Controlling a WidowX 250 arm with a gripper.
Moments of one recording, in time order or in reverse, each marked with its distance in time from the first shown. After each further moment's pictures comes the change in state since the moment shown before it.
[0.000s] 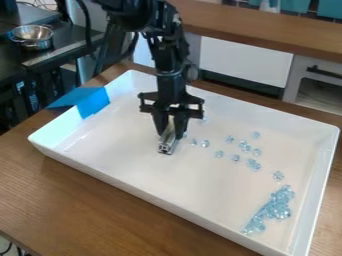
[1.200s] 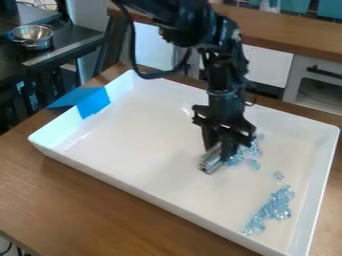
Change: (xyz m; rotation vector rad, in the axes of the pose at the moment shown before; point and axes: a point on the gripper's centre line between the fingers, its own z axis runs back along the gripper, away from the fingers) arm -0.034 -0.090 -0.010 -0.044 0.017 -0.450
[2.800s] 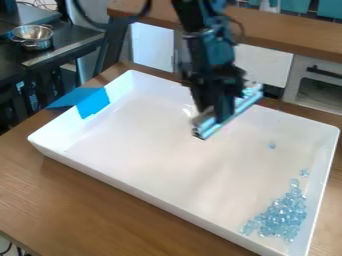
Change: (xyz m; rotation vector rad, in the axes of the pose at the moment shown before) arm -0.018 0.019 0.091 -0.113 -0.105 0.034
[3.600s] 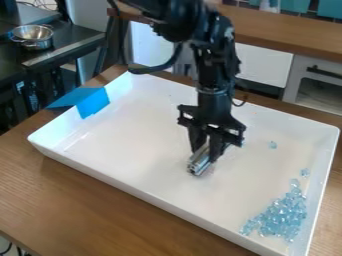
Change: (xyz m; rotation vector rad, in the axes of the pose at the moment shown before) arm 0.000 0.022 -0.078 0.201 0.104 0.160
